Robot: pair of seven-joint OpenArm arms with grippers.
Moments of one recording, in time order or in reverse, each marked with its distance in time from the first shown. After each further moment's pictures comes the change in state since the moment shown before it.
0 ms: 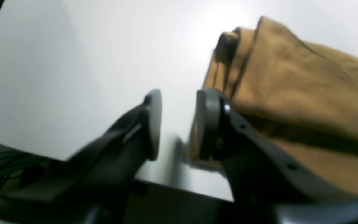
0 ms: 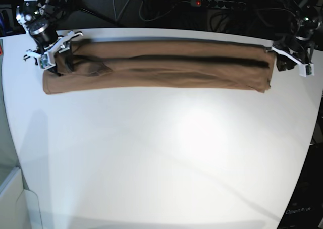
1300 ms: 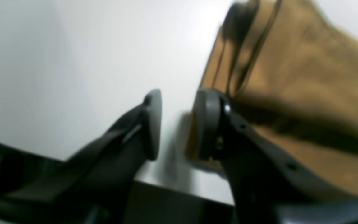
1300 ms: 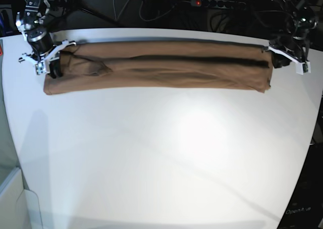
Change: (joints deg) left arm -1.5 0.5 -0.4 -4.1 -0.6 0.3 0.4; right arm 7.6 -1.7 3.6 -9.9 -7.6 -0.4 0.9
